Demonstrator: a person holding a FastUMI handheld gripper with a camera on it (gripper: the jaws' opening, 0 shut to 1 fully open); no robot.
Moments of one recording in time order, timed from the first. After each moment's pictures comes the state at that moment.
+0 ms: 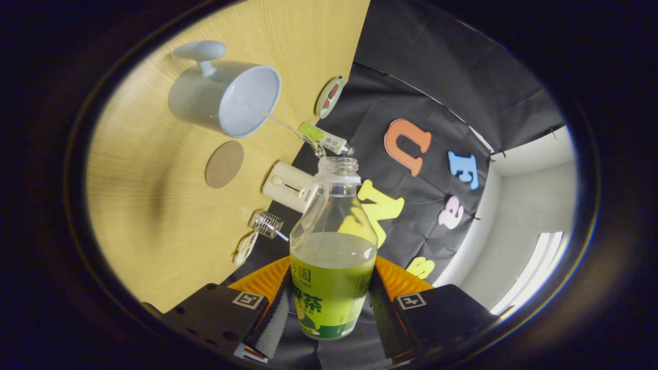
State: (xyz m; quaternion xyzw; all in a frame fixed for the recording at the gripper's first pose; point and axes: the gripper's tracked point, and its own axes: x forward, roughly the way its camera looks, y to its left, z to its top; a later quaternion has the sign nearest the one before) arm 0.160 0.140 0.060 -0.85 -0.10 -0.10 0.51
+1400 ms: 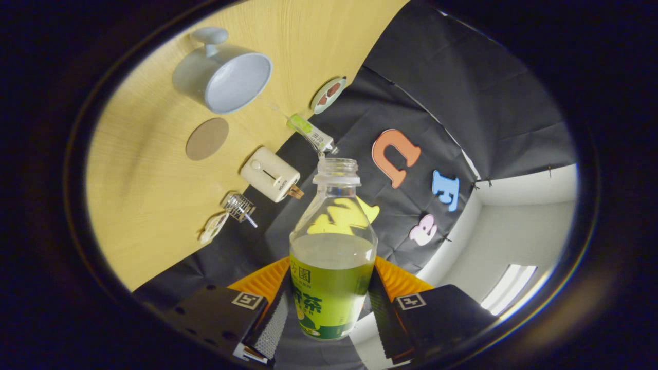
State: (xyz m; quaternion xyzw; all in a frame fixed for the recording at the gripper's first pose) arm 0.145 0.158 0.112 -0.88 -0.14 -0.14 0.43
